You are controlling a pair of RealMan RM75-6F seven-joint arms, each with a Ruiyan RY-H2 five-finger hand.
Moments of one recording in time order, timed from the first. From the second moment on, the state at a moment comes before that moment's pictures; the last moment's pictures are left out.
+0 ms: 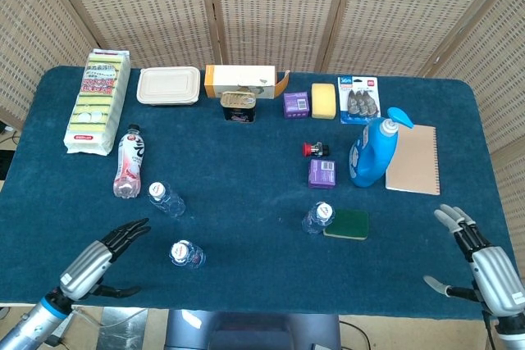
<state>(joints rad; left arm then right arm) -0.25 -1.30 0.16 -1.42 1.95 1.44 -0.57 0.08 -1.01 -0.11 -1.60 -1.75 1.67 0.42</state>
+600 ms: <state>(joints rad) -0.36 -1.55 0.14 -1.26 1.86 1.36 -0.80 0.07 -1.00 -0.10 -1.58 -1.79 1.70 0.51</state>
